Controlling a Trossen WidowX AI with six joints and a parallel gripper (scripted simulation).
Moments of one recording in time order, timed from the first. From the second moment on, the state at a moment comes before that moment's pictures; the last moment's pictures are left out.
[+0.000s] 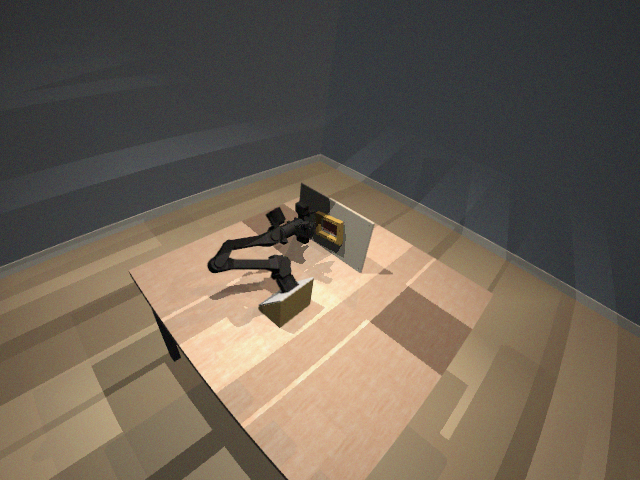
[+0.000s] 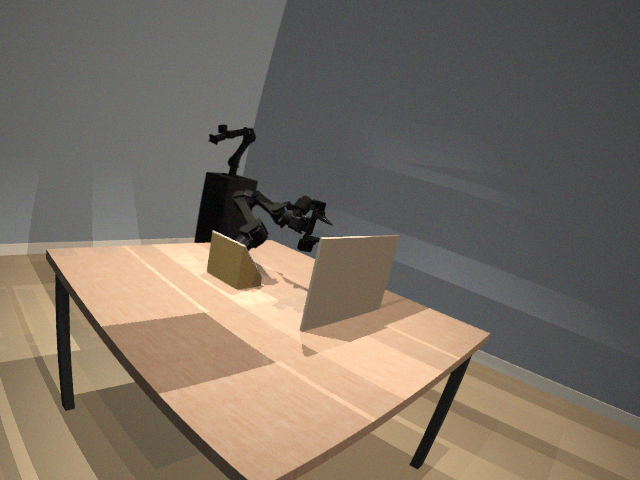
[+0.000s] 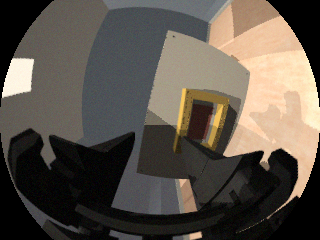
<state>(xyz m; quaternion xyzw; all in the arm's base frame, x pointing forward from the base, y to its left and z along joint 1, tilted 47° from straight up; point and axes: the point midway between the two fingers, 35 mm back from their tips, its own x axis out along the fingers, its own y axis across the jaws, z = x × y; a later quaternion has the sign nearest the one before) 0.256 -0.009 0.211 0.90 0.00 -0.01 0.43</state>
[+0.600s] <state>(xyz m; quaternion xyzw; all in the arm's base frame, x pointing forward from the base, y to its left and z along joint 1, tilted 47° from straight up) 0.252 0.045 0.184 0.90 0.00 -0.01 0.43</state>
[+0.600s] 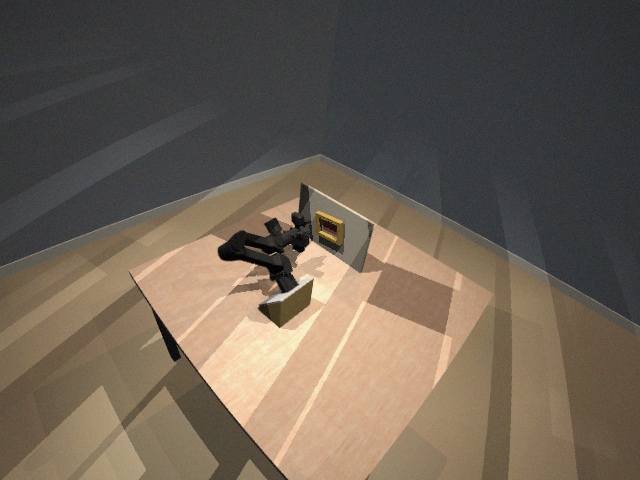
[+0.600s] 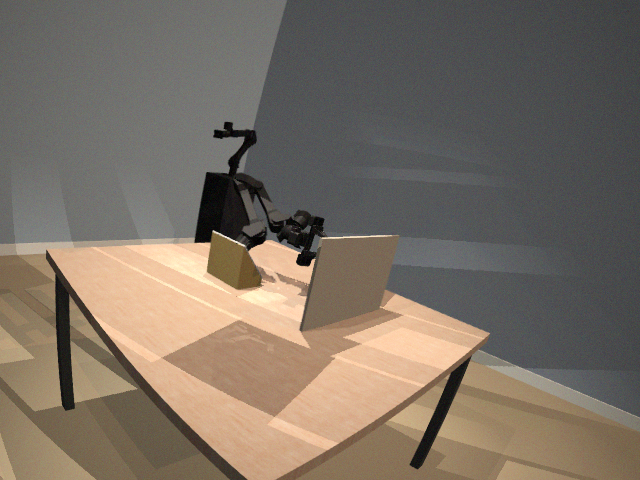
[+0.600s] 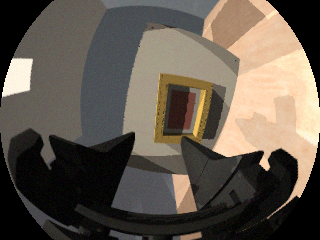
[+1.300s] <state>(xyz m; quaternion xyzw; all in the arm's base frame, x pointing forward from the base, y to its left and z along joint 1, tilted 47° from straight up) 0.264 0.045 0.180 0.90 0.00 -0.01 0.43</state>
